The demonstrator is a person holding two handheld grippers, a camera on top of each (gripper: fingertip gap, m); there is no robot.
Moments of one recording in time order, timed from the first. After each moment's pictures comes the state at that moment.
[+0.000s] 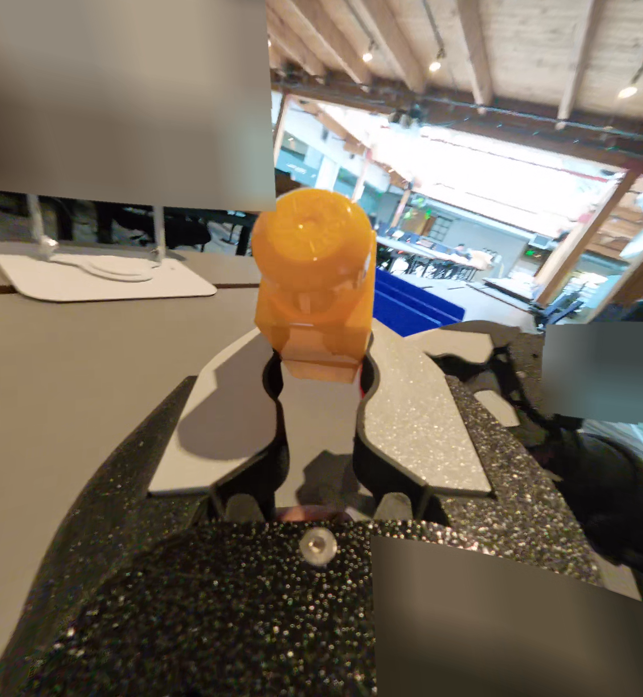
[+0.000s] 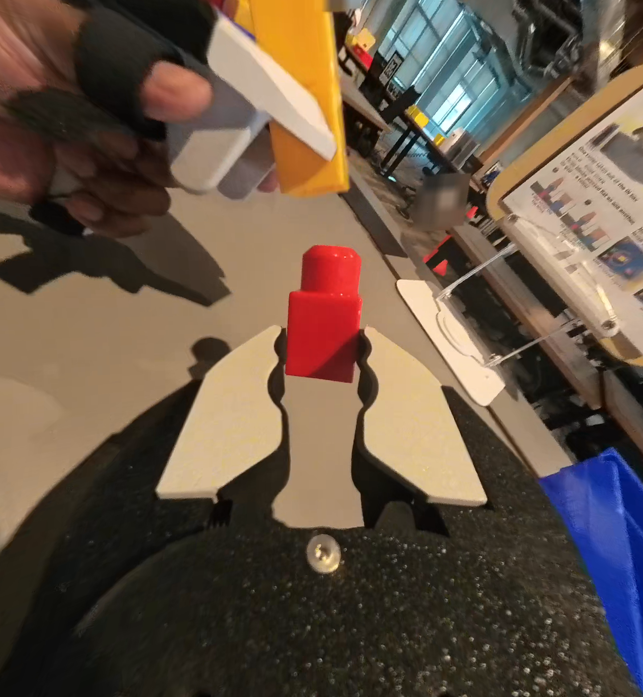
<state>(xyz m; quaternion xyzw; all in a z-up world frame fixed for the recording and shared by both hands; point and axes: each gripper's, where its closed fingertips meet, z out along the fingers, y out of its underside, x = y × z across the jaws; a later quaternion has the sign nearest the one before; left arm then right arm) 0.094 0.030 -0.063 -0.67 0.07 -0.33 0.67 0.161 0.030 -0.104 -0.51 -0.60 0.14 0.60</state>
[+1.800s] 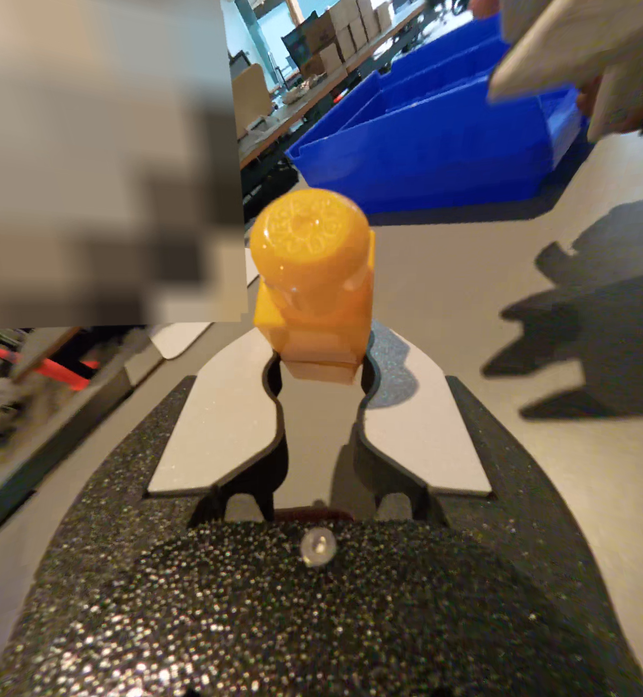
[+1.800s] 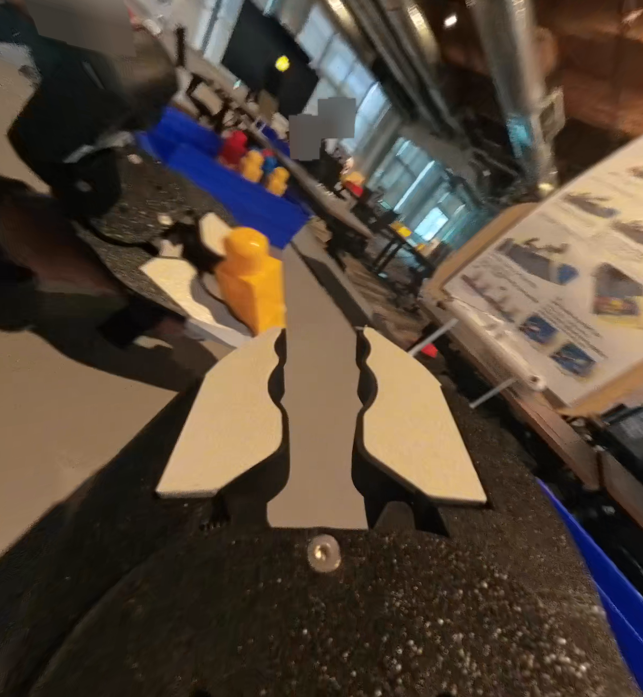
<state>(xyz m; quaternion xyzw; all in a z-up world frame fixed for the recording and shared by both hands) 0.144 0.037 -0.108 -0.71 0.32 0.05 0.63 0.213 0.012 -0.043 -0.42 -0.59 0.23 0.65</state>
